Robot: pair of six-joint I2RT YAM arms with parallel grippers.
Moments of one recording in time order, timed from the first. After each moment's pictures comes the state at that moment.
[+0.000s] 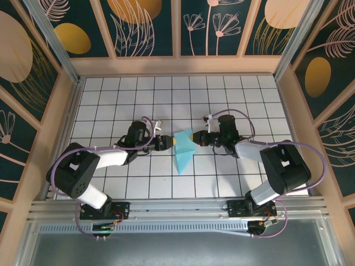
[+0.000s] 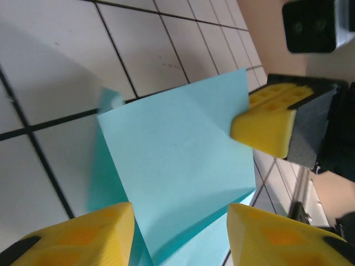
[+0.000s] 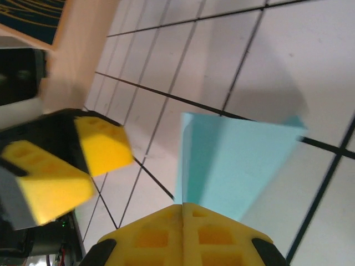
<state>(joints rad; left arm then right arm) -0.54 1.53 0.56 0.46 0.57 -0.66 0.43 1.53 0.59 0.33 -0.71 0.56</state>
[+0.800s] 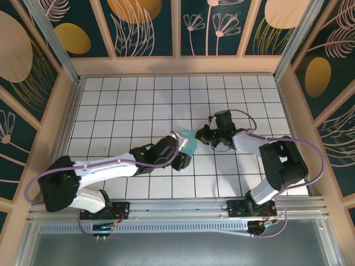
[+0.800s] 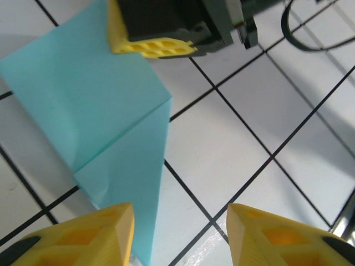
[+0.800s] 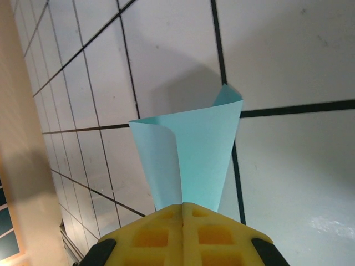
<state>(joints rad) -1.06 1.44 0.83 -0.16 -0.04 -0.46 0.43 1.57 0.74 -0.02 -0.52 0.86</state>
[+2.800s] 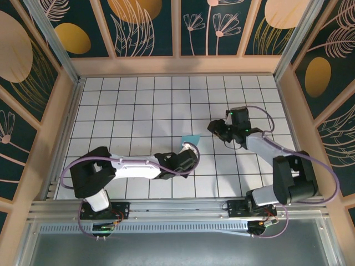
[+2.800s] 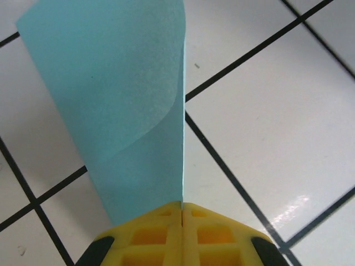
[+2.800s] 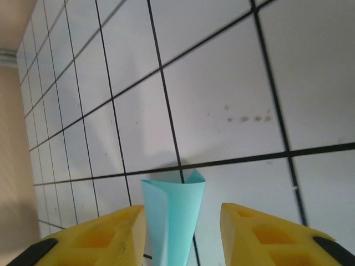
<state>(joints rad) -1.15 1.69 0.90 -0.19 -0.27 -0.50 0.26 1.38 0.71 -0.13 -0.42 0.76</state>
